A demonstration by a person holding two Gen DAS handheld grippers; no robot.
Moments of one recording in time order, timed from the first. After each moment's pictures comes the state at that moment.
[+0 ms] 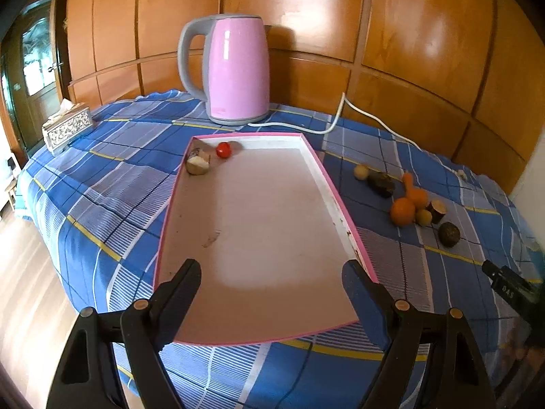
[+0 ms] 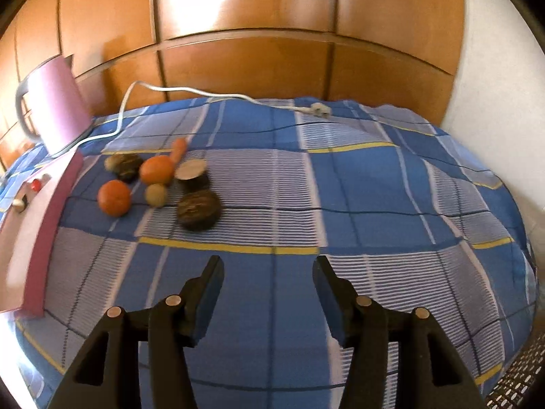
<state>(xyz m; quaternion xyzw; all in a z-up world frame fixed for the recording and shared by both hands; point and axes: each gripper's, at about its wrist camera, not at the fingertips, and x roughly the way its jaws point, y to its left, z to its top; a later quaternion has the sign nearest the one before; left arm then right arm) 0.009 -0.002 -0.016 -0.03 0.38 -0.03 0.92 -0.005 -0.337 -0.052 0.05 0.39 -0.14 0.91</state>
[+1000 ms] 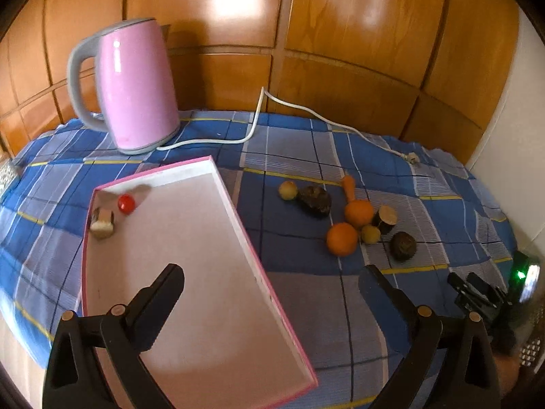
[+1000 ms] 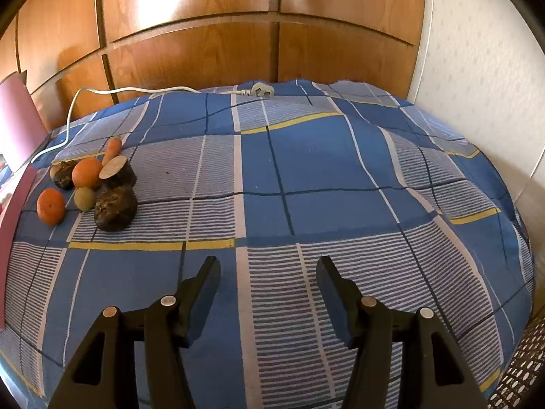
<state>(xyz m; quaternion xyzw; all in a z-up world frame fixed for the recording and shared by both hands) 0.098 -0.065 0.012 0.01 0.42 -0.17 0.89 -0.008 -0.389 -0.075 0.07 0.40 -0.20 0.89</state>
